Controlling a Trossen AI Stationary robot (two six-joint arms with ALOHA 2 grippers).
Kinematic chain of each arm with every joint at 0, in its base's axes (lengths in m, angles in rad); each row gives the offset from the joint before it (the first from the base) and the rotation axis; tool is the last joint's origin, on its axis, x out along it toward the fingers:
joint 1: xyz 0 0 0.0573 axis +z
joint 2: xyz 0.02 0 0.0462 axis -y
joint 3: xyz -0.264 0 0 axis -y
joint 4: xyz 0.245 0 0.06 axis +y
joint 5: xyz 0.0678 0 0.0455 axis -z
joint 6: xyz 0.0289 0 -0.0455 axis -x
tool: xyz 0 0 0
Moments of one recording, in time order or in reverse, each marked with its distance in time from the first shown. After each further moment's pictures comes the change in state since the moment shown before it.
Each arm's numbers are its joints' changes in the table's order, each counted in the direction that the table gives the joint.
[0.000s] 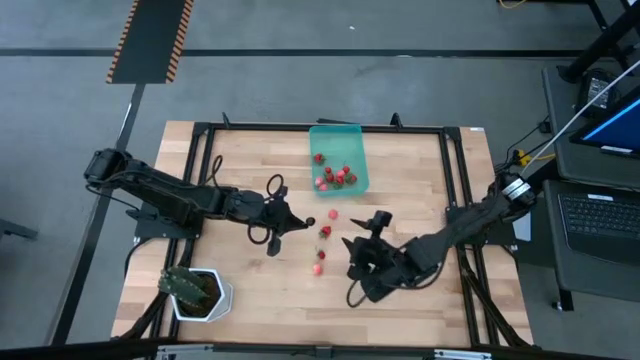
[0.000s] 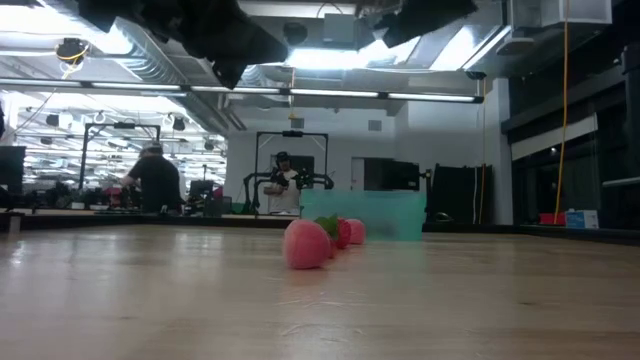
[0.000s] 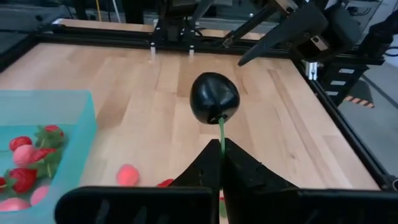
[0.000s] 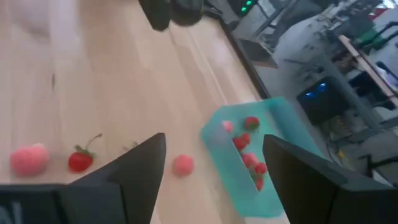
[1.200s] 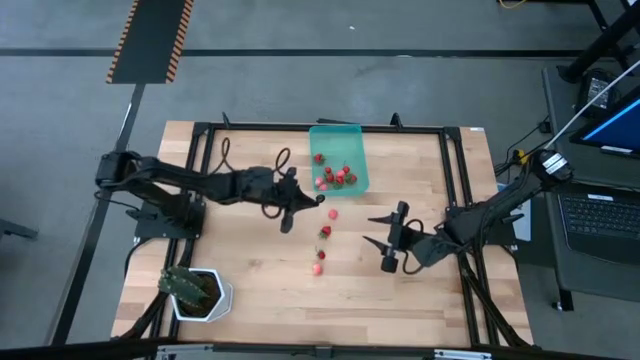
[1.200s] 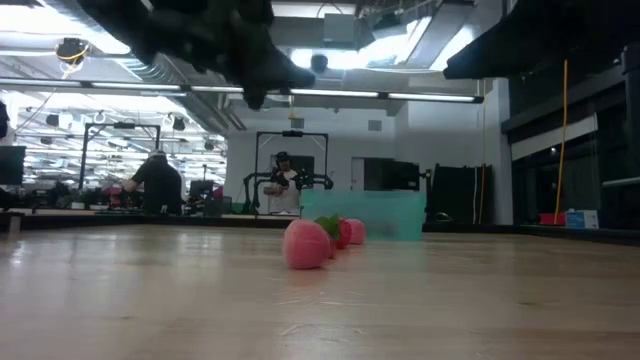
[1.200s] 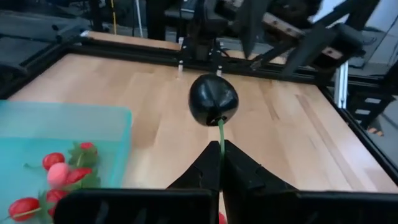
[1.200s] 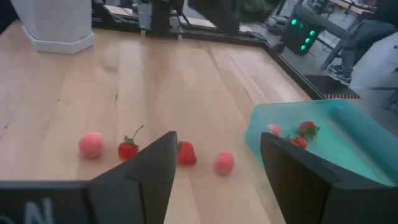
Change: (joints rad) left arm 0.240 -0.107 -0.001 -0.178 0.193 -0.030; right arm 0.009 0.469 -0.724 -0.838 -0.174 0.265
